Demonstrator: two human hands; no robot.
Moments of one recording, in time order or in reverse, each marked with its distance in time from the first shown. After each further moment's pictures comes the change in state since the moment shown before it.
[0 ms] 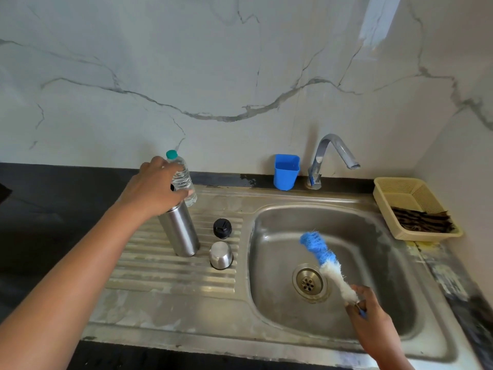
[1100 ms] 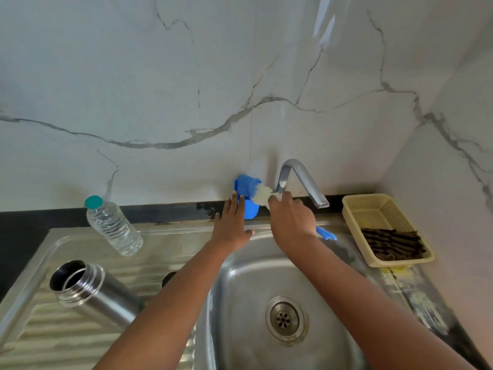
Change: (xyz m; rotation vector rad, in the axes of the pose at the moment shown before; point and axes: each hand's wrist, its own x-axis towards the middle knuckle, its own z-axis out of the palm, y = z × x) left_hand 0.151 0.183 0.197 -0.101 -0.298 0.252; right_hand 0.151 -0.247 -0.027 -0.863 0.119 -0.435
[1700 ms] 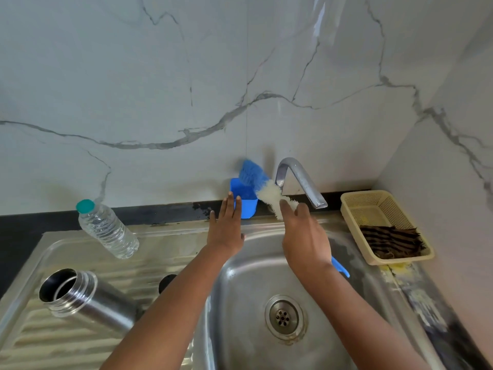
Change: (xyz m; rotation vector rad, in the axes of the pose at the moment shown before) left_hand 0.002 -0.005 0.010 0.171 0.024 0.010; right_hand -0.030 0.023 0.021 0.241 0.133 0.059
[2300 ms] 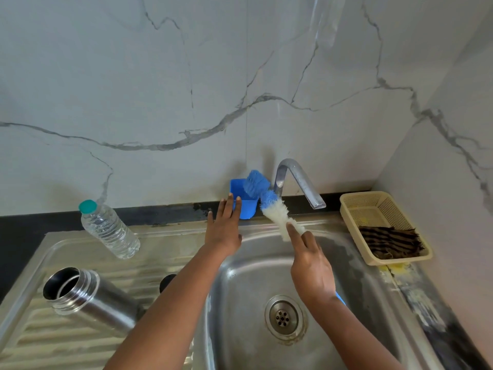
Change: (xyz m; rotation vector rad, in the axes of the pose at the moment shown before) left_hand -0.004 -0.002 -0.006 0.009 -0.021 -0.006; right_hand -0.032 0.034 0.065 0.182 0.135 0.011
